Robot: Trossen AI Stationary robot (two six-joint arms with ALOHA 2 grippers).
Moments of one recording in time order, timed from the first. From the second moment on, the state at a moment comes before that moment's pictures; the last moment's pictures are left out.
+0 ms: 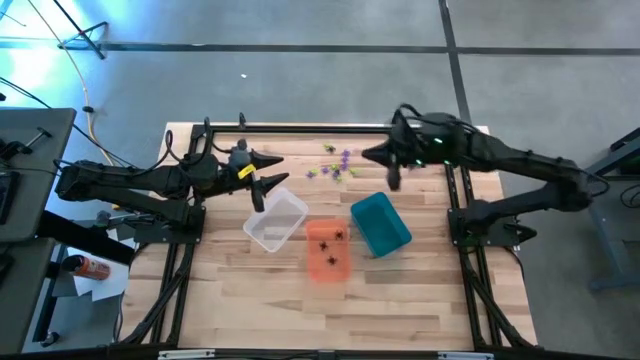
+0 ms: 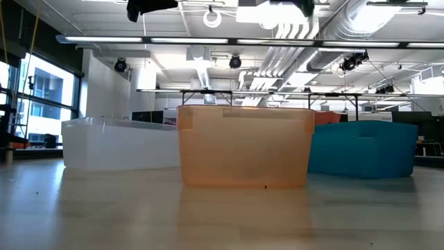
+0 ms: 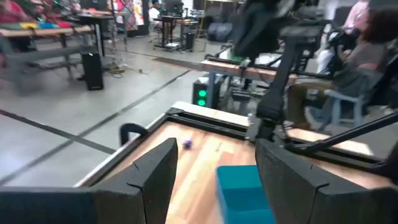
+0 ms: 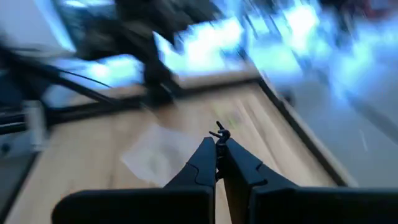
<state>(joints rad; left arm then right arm) -0.02 0.92 0.77 0.07 -0.36 -0.12 -0.21 1.10 1.20 -0.41 -0.07 0.05</state>
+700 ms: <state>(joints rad) -0.03 0.92 0.77 0.08 -0.29 -0.14 0.00 1.24 1.20 -0.24 -0.16 -0.03</state>
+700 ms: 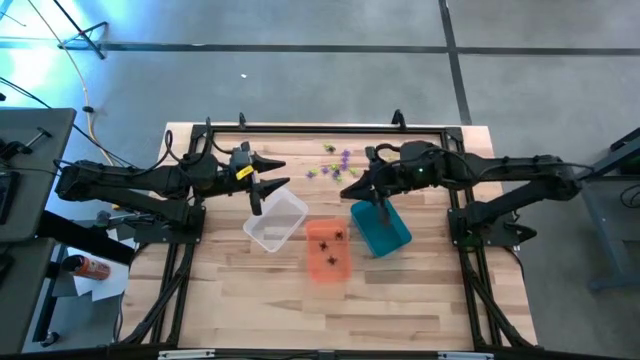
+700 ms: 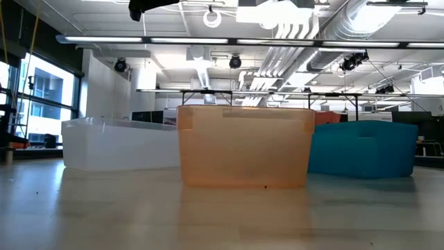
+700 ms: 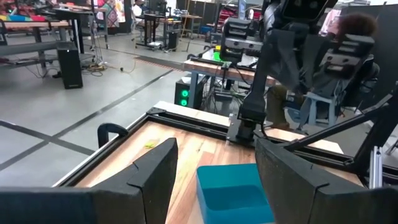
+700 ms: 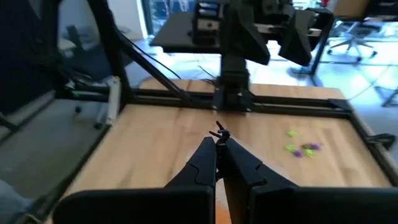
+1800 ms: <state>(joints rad) -0.02 0.91 0.77 0.15 -0.30 -0.04 0.07 2.03 1.64 -0.84 -0.12 -0.10</state>
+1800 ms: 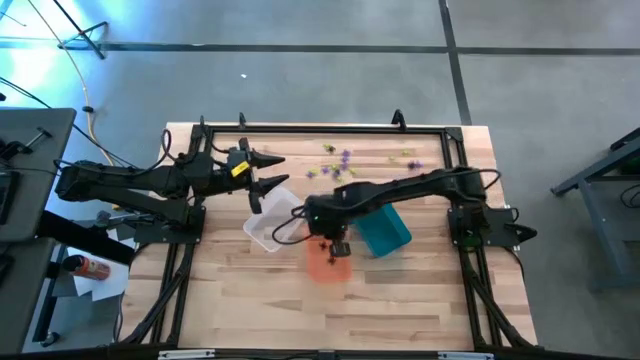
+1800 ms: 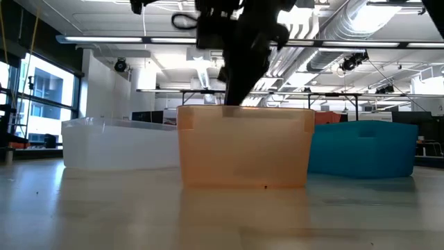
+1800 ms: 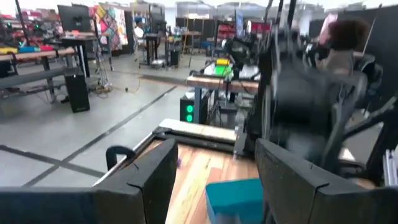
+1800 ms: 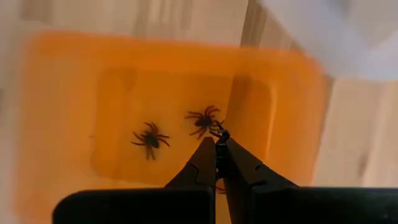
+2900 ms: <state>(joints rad) -0.02 0.86 0.77 0.14 -0.30 -0.05 0.07 2.17 1.67 -0.87 -0.07 -0.12</state>
